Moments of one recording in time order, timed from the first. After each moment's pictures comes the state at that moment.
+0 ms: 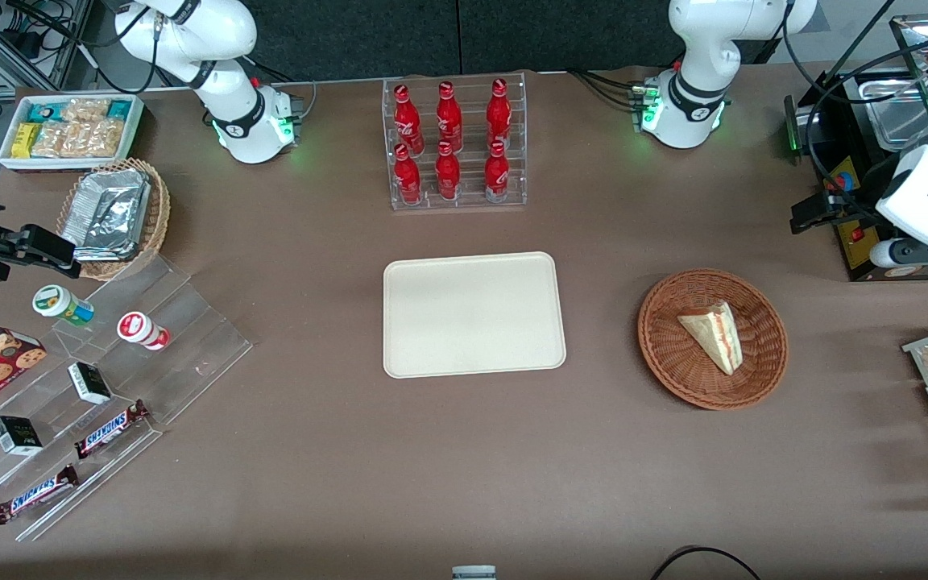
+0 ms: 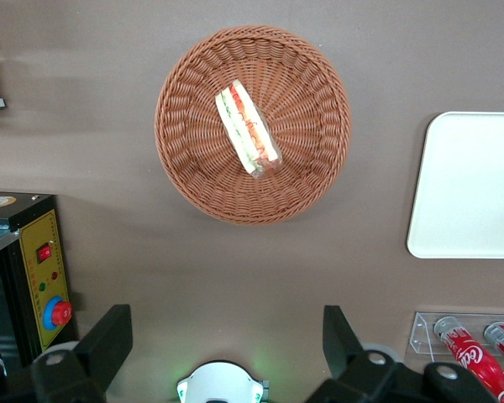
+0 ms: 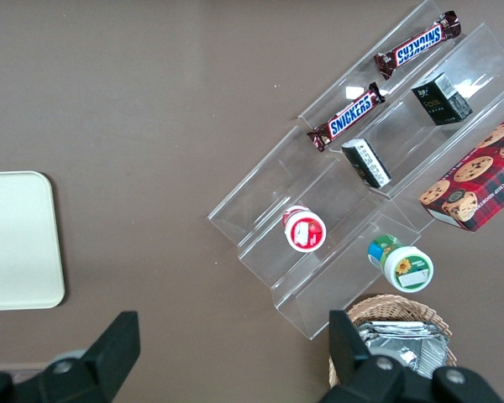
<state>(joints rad) -0.06 0.02 0.01 -1.61 -0.02 1.45 -0.11</state>
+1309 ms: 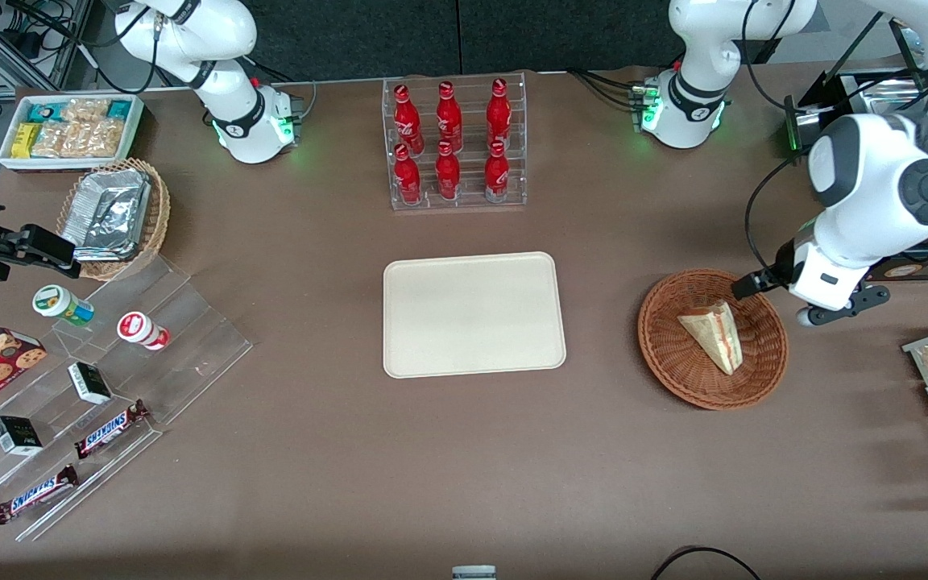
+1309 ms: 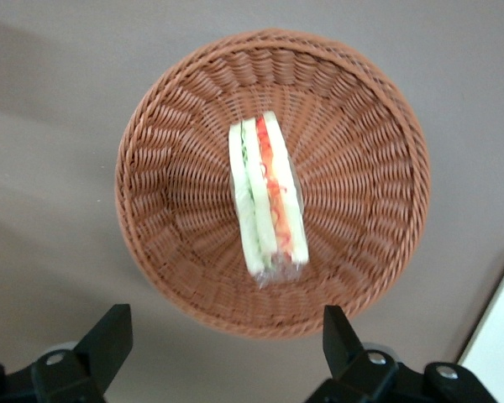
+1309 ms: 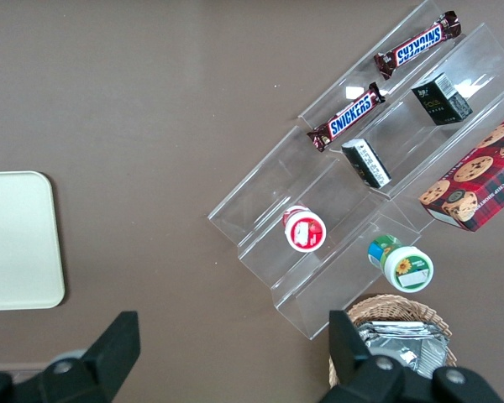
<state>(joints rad) -0.06 0.04 0.02 -2.16 -0.02 2.15 -0.43</state>
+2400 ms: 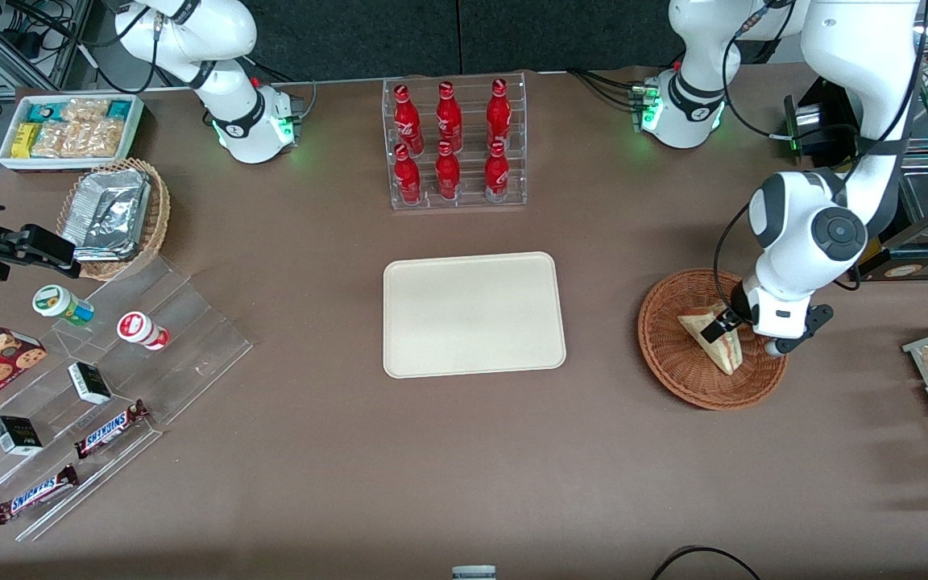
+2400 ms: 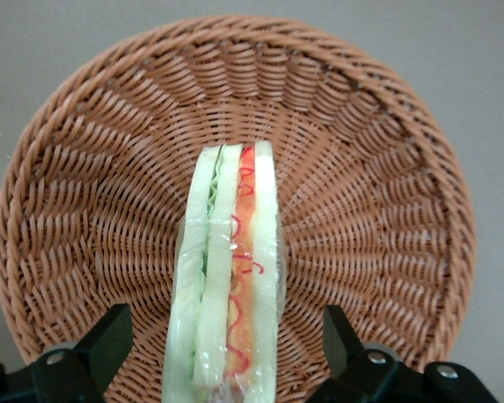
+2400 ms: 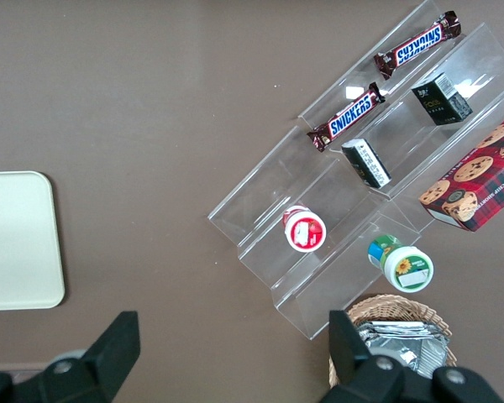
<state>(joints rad) -0.08 0.23 0.01 -2.25 -0.02 2.51 -0.67</state>
